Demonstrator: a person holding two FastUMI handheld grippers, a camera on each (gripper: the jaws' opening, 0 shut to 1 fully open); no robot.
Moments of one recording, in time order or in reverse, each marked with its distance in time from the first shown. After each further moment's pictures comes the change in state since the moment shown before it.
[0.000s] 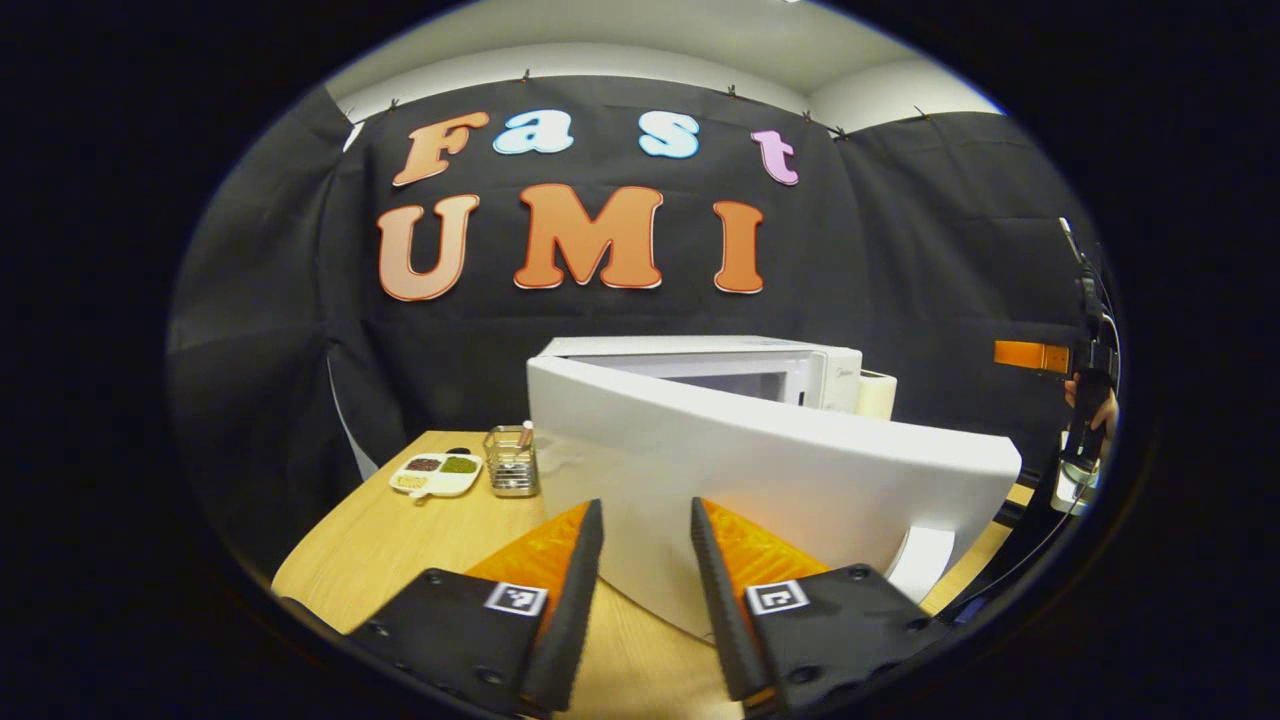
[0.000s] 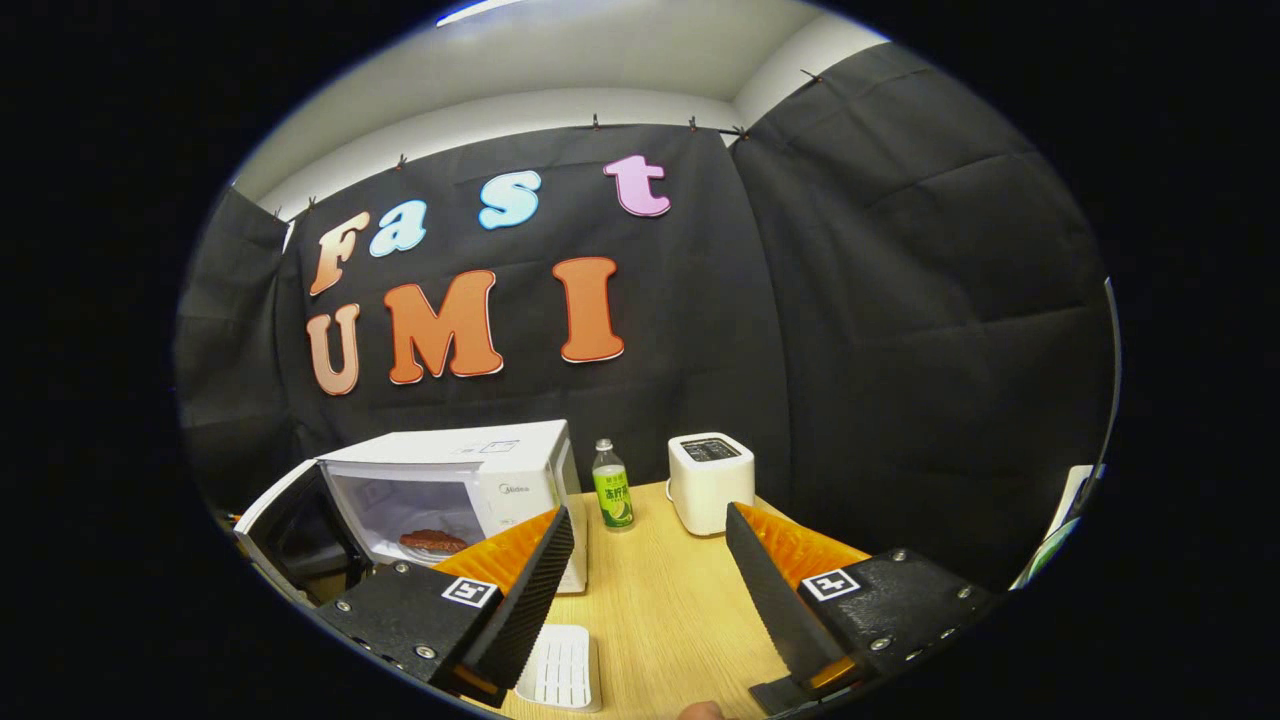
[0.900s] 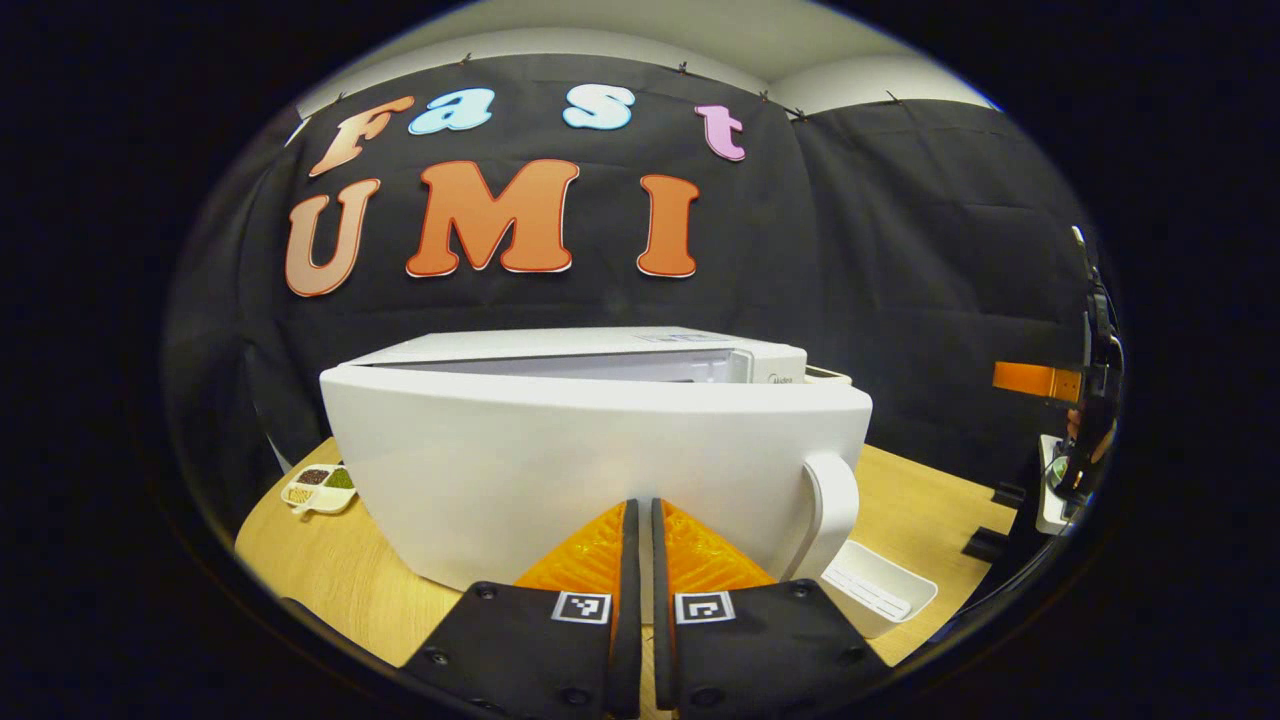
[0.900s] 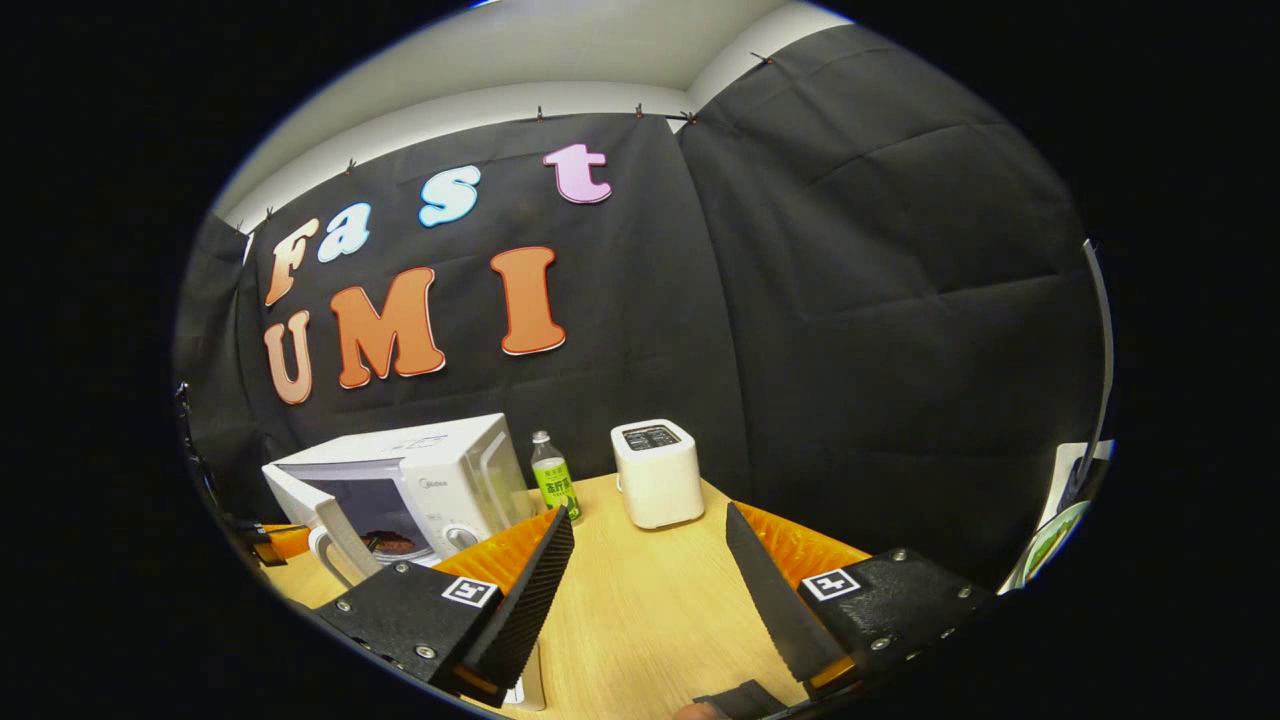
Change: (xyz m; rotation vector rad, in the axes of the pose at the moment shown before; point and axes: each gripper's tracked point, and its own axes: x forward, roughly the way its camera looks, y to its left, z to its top) left arm 0.128 -0.102 0.013 -0.009 0.019 -0.109; right arm 0.020 -0.071 -0.017 0.048 0.030 -0.109
